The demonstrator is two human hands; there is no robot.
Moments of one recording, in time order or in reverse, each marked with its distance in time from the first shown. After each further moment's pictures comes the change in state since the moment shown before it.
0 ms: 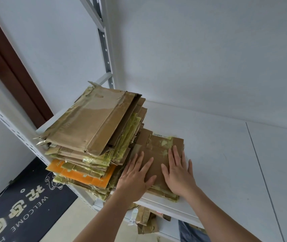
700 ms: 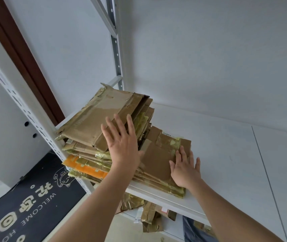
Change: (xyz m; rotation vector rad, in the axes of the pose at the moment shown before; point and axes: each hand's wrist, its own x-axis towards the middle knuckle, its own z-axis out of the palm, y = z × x) left_hand -0.015 0.004 -0.108 0.448 0.370 -0.416; right_hand -0.001 -0.016 -0.022 -0.126 -0.077 0.100
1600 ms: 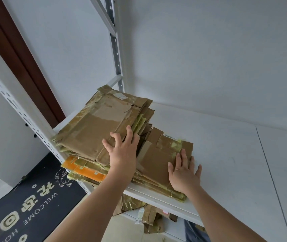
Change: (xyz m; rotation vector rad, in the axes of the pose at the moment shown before) left_hand 0.004 -0.002 0.022 -0.020 -0.133 0.173; right_hand 0.001 -0.007 0.011 0.087 -0.038 0.077
